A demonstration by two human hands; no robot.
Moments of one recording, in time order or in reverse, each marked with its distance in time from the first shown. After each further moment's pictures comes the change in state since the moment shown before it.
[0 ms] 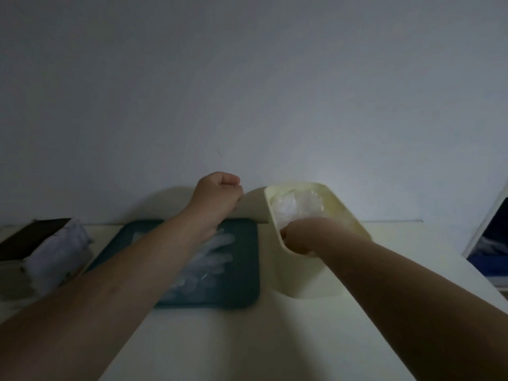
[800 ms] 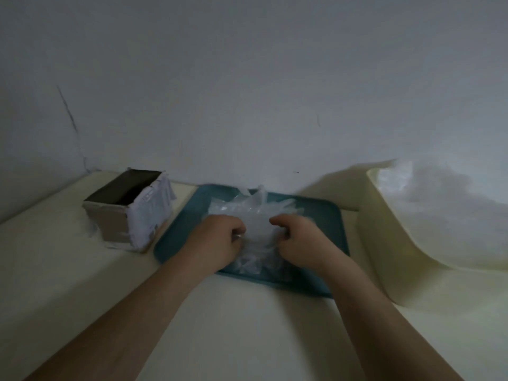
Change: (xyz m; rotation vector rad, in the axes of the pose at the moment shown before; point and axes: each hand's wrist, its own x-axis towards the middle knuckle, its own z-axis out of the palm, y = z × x) left_hand -0.035 -0.153 -0.163 0.766 -0.083 0.165; right_hand -0.017 -0.175 0.033 0.671 0.117 -0.347
